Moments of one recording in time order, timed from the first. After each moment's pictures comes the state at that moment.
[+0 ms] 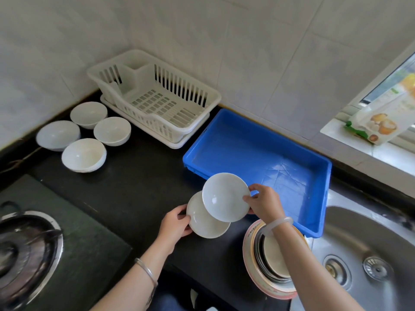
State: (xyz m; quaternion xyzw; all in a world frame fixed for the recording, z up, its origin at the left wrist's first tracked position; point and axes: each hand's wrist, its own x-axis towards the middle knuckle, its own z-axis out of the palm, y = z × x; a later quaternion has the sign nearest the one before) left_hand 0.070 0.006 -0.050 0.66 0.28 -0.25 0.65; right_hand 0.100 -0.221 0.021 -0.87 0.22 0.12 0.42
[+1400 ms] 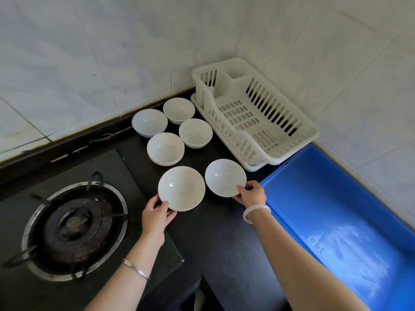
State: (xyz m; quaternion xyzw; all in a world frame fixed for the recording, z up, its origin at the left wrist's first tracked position) left_hand 0.091 0.180 -0.046 0.44 0.51 0.05 0.74; right_hand 0.228 -0.017 -0.053 -0.77 0.26 0.18 0.56
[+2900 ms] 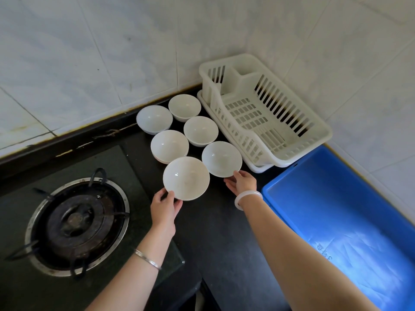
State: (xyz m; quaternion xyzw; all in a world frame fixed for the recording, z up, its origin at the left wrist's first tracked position) left_hand 0.118 0.168 -0.051 0.38 0.54 0.11 0.74; right_hand 0.263 0.023 -0.068 -0.62 0.31 0.25 0.68
